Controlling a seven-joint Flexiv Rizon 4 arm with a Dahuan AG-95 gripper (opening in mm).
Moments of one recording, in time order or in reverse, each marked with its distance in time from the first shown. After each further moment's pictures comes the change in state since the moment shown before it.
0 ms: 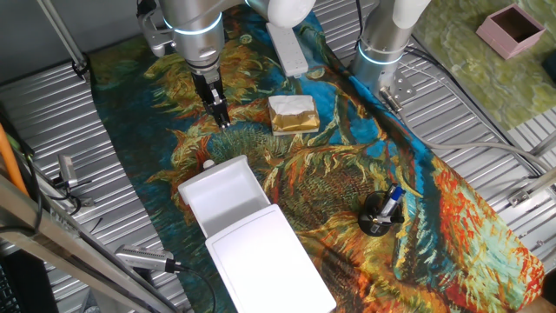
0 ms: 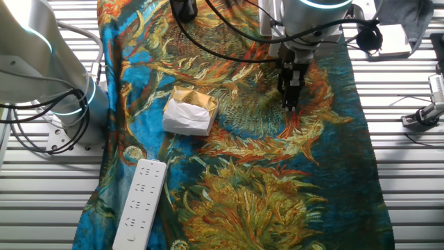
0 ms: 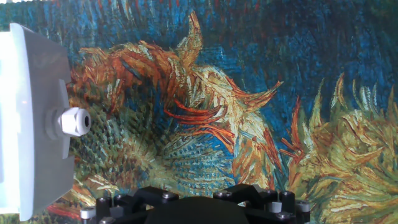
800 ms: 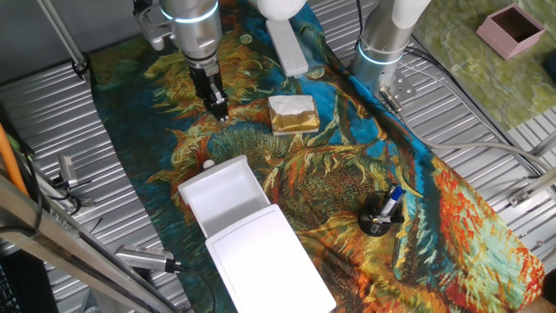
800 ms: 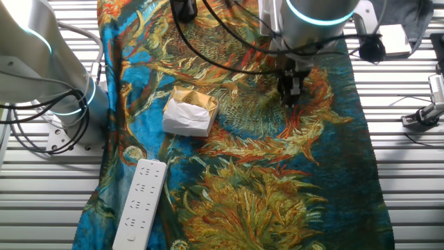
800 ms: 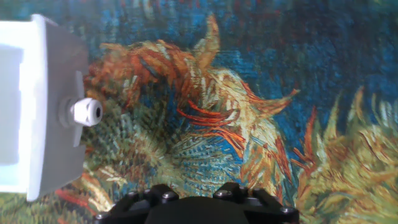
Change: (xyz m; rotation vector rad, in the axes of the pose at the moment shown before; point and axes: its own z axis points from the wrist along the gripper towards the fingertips) arm 0.000 0.000 0.000 -0.096 -0.016 -0.112
